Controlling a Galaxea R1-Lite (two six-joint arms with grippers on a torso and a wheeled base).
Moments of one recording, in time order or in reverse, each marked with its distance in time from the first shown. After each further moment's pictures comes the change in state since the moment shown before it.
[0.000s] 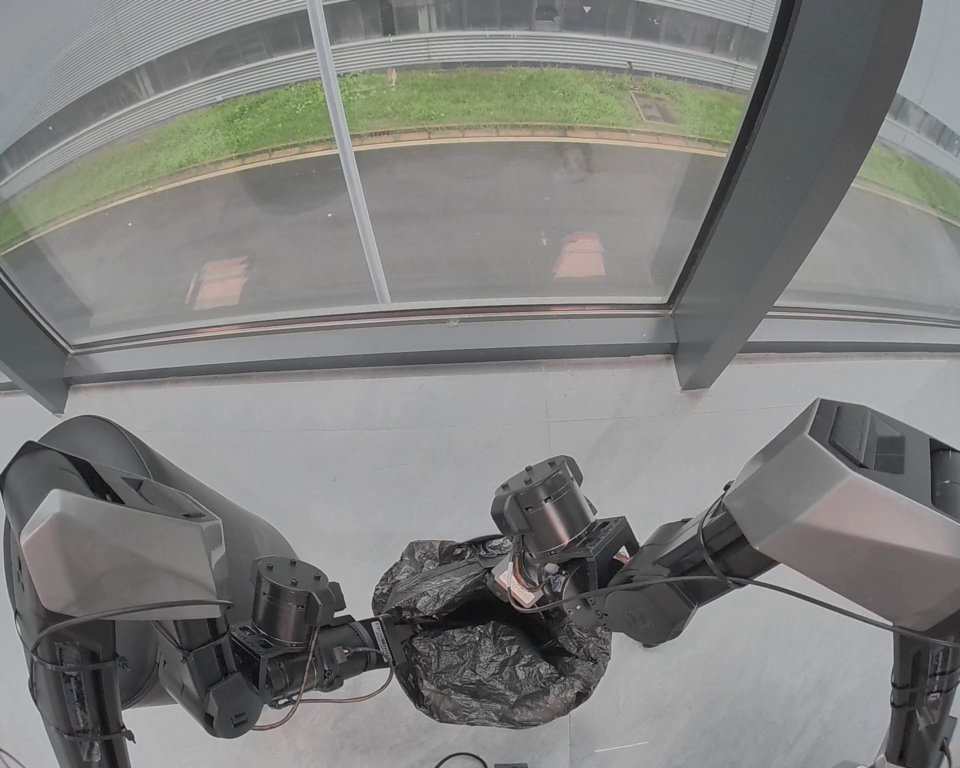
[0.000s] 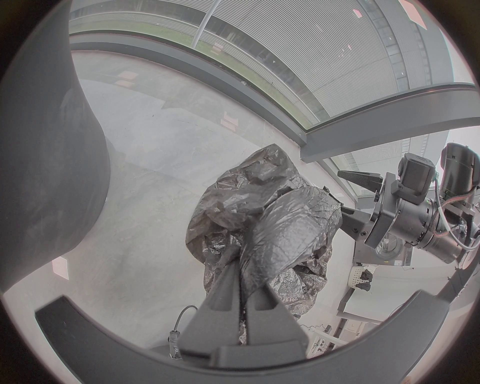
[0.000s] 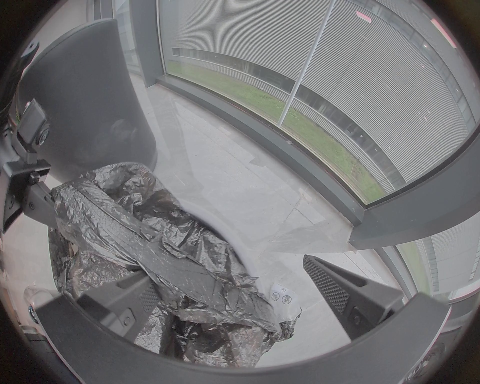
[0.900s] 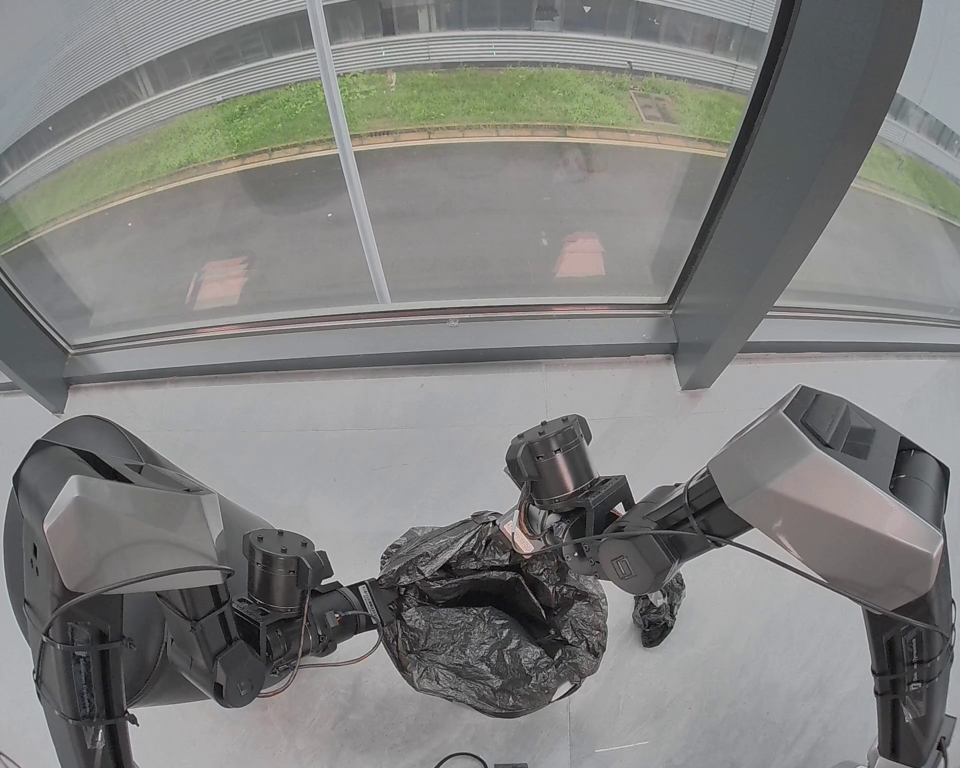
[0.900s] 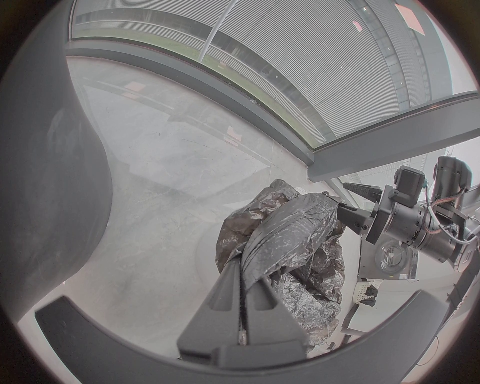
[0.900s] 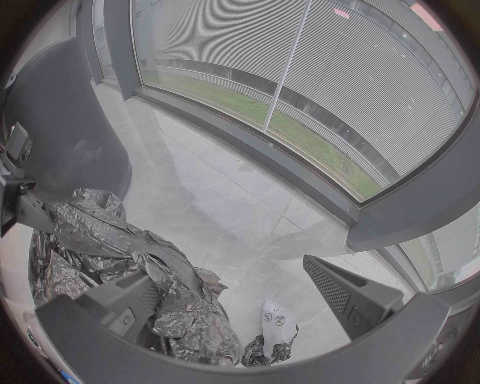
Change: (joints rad) left arm 0.100 0.058 -0.119 -0.001 -0.011 0.028; right arm -0.098 0.093 -0.178 -0.004 0.038 0.000
